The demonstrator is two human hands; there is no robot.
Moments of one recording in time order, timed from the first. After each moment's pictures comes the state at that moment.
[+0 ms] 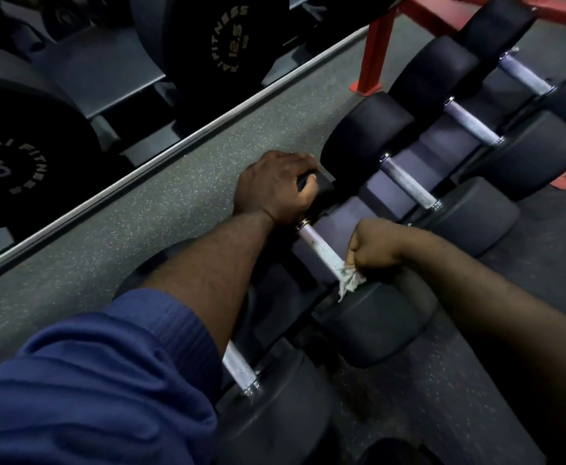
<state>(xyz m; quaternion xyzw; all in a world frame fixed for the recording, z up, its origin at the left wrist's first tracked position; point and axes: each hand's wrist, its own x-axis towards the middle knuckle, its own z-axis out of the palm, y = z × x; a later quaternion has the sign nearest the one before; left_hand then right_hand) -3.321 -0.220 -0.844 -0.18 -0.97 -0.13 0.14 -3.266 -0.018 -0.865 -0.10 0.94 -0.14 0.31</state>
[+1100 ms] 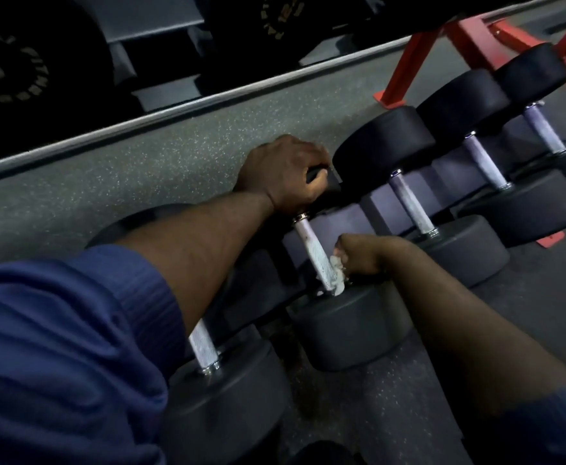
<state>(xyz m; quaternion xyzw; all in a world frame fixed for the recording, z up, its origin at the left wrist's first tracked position) -3.320 -0.223 -0.848 -0.16 -0.97 -0.14 0.14 -3.293 -0.021 -0.894 -0.19 0.91 -0.04 0.36</state>
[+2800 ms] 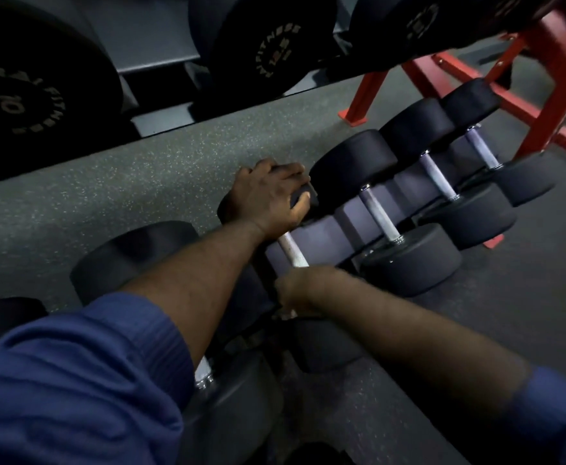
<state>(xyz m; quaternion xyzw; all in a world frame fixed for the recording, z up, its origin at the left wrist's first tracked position) -3.311 -0.220 -0.858 -0.11 -0.98 -0.07 0.15 -3.233 -0.096 -0.862 -0.38 0.84 0.13 0.37</state>
